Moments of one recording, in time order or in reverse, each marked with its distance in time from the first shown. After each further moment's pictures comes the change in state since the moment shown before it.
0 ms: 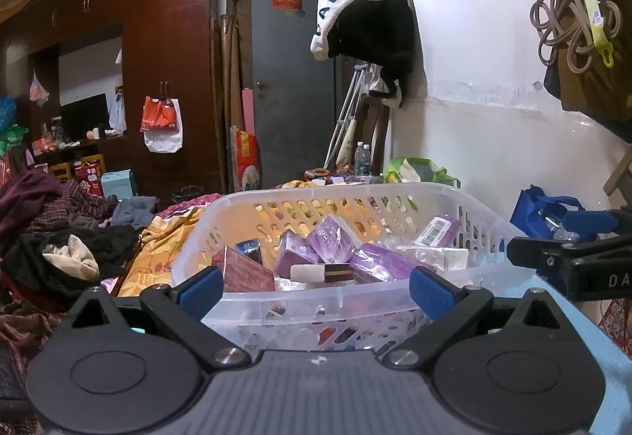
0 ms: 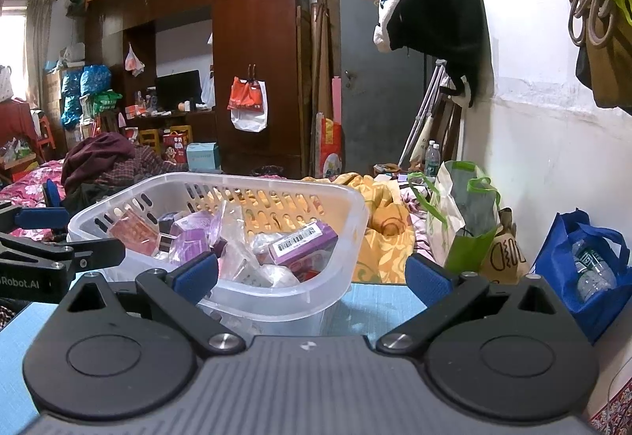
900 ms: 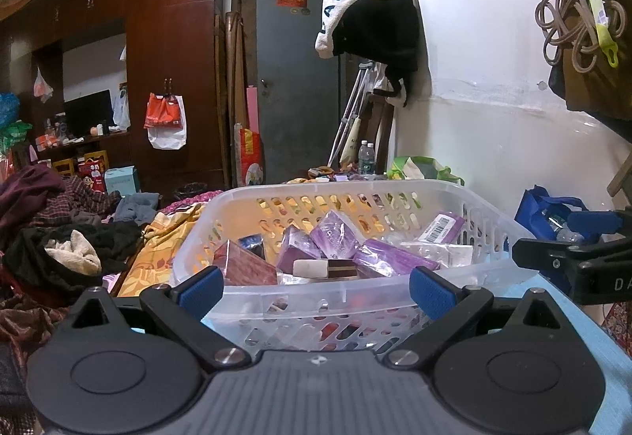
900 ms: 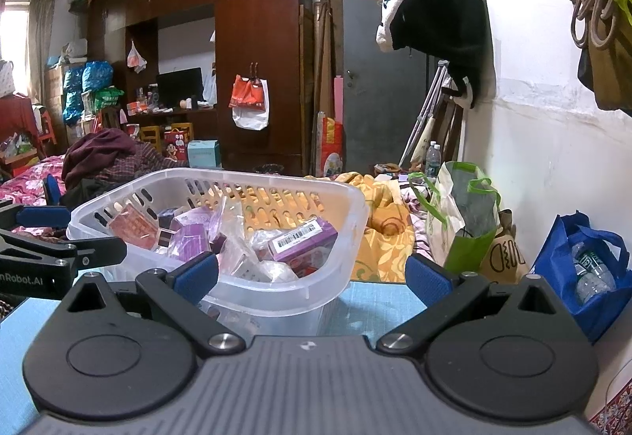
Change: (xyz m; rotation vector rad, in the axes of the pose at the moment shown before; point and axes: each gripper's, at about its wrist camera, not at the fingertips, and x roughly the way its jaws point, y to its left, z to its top) left arm 0.000 0.001 -0.003 -0.012 0.004 0.010; right arm 0.000 0.001 -0.002 -0.011 0.002 0.001
